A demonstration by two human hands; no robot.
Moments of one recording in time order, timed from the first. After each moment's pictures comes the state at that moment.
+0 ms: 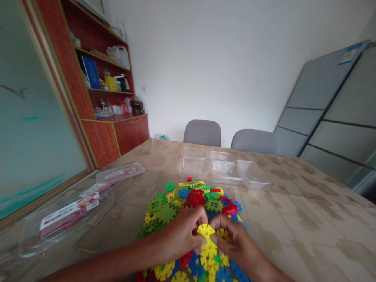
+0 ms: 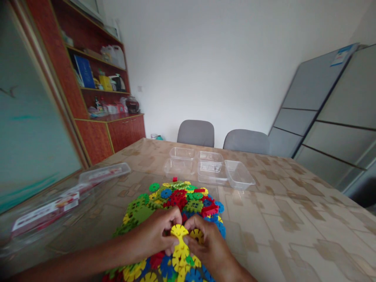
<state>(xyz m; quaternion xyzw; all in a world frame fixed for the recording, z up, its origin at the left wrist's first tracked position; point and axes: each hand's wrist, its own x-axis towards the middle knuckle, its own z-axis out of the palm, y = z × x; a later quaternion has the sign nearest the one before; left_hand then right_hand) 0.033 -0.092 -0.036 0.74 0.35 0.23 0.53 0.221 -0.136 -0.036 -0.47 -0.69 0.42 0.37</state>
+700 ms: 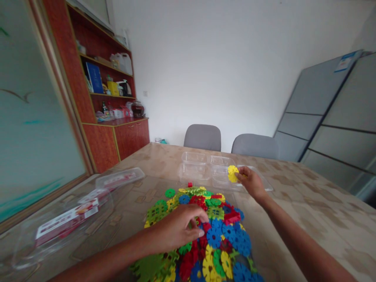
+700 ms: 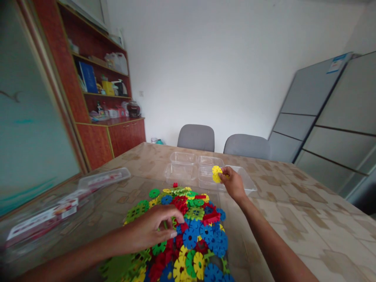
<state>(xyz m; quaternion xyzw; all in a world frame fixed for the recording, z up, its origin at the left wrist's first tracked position) 0.014 -0.069 0.000 0.85 0.30 0.21 0.38 0.318 0.007 0.004 -0.62 -0.61 0.15 0.46</state>
